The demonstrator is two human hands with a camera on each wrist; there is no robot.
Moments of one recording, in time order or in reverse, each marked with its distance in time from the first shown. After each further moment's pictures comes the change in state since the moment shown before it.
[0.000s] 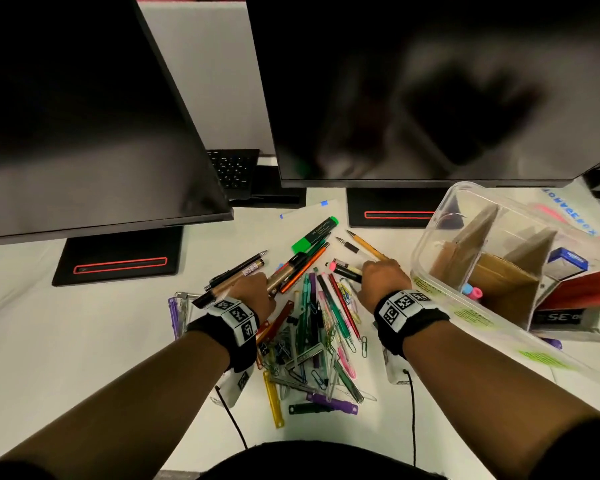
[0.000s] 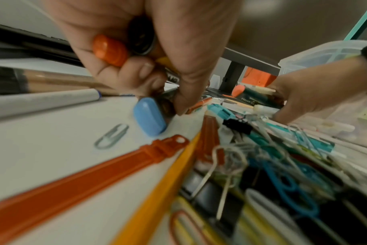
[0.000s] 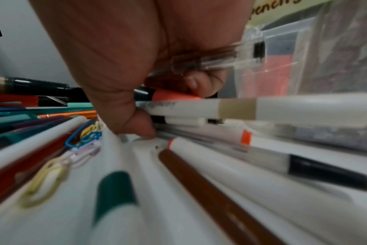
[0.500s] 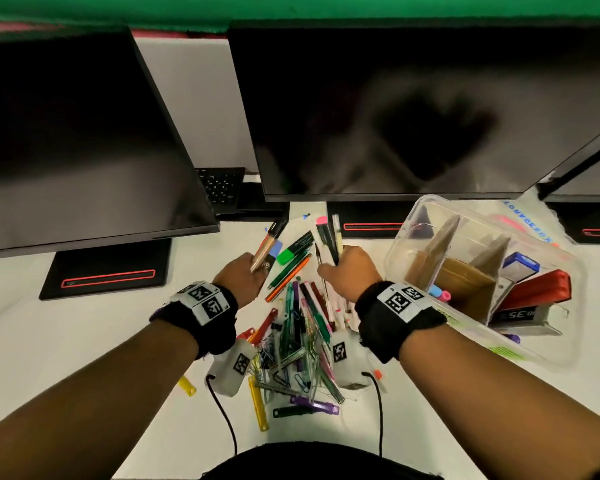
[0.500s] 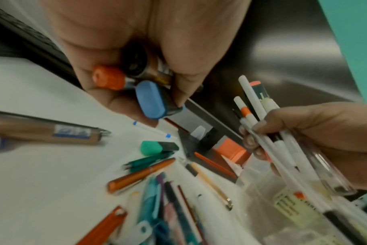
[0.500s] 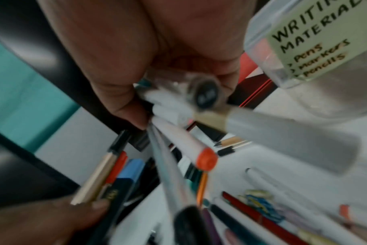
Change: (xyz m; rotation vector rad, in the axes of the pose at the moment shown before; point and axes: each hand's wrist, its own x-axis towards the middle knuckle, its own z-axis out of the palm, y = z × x) left_hand -0.019 0.023 -0.048 -0.426 0.090 0.082; right_hand -0.039 -0.020 -0.063 0.827 0.073 0.027
